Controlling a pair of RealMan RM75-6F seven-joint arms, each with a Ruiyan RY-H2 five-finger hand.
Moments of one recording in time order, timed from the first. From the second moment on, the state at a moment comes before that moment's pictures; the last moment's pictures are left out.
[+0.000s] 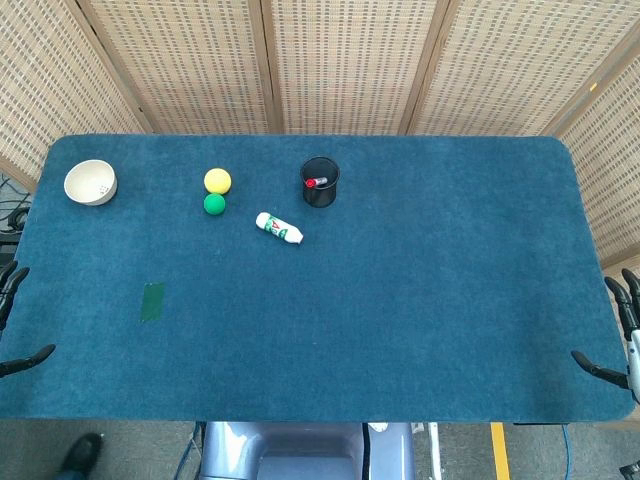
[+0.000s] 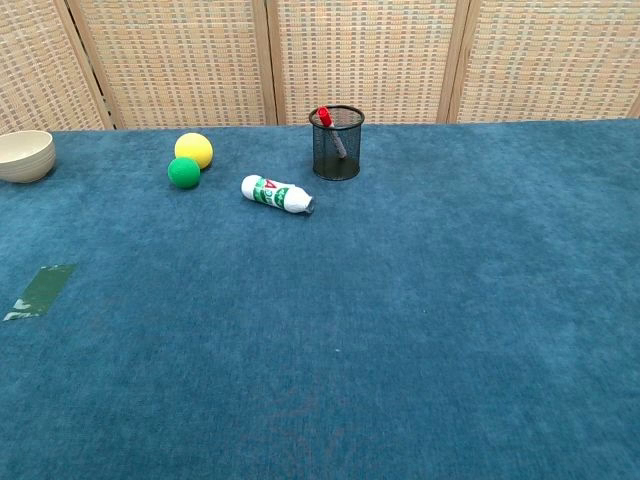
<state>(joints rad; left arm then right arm) -0.07 -0.99 -0.03 -1.65 1.53 1.51 -0.09 0.03 -1.00 0.10 -1.61 -1.51 1.57 0.12</state>
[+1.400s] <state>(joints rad) -0.53 -1.21 -0.15 -1.40 1.09 0.76 -0.01 0.05 -1.00 0.11 -1.60 -1.48 1.52 0.16</state>
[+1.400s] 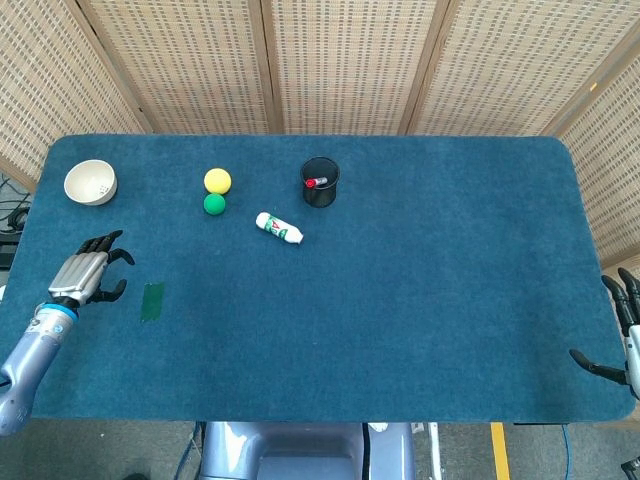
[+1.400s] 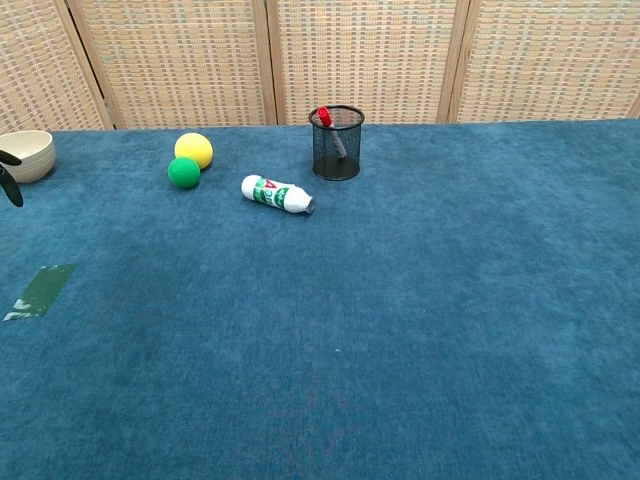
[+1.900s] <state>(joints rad) -0.60 -1.32 -0.12 -1.28 1.01 0.69 0.10 0.05 -1.00 0.10 -1.61 -1.48 1.51 0.16</state>
